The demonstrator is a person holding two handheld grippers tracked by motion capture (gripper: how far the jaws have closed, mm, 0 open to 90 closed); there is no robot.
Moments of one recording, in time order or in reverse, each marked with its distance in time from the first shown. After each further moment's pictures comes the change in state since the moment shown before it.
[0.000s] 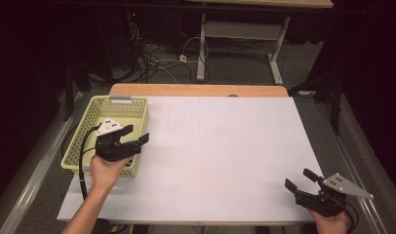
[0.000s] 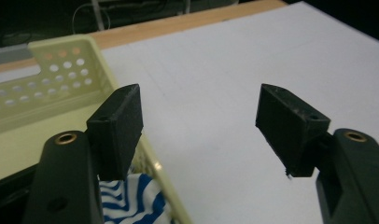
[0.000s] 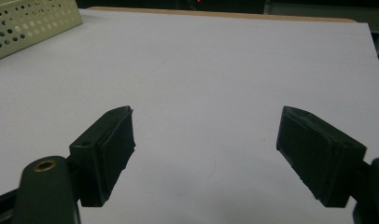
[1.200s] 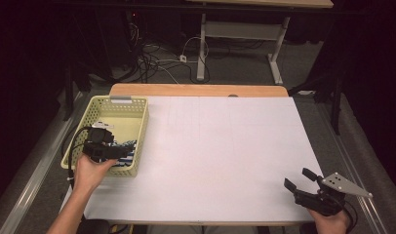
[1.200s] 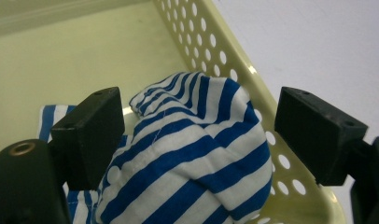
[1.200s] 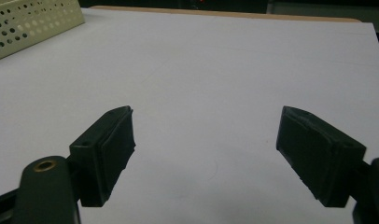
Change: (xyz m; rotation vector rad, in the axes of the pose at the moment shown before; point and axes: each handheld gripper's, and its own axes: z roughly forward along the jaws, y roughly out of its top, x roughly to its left) left arm 0.044 -0.019 0.004 0.295 0.056 -0.085; right arm 0.000 0.001 0.002 0.001 0.007 -0.002
